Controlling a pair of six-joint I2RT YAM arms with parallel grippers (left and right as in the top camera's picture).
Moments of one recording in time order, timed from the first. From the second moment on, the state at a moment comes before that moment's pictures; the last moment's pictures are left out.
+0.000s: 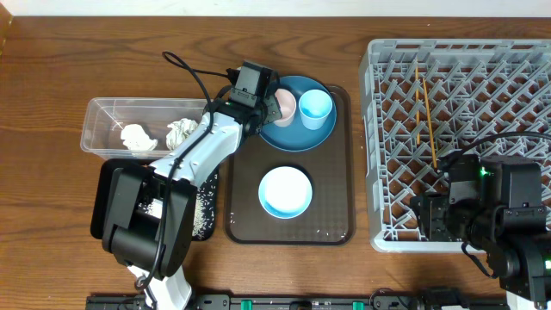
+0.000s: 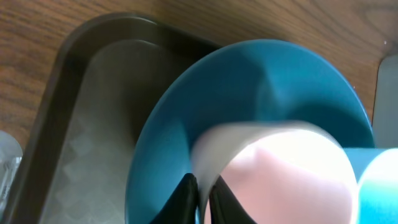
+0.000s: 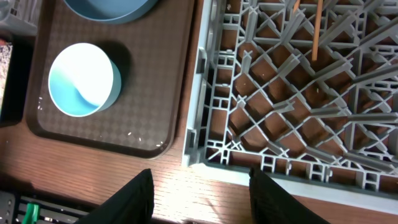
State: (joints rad) left arm -0.39 1.88 1.27 -0.34 -0.01 -0.70; right arm 0.08 0.87 1.15 -1.33 -0.18 0.06
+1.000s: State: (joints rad) left arm -0.19 1.34 1.27 -0.63 0.92 -0.69; right arm 0.08 0.87 1.15 -1.17 -0.83 -0.23
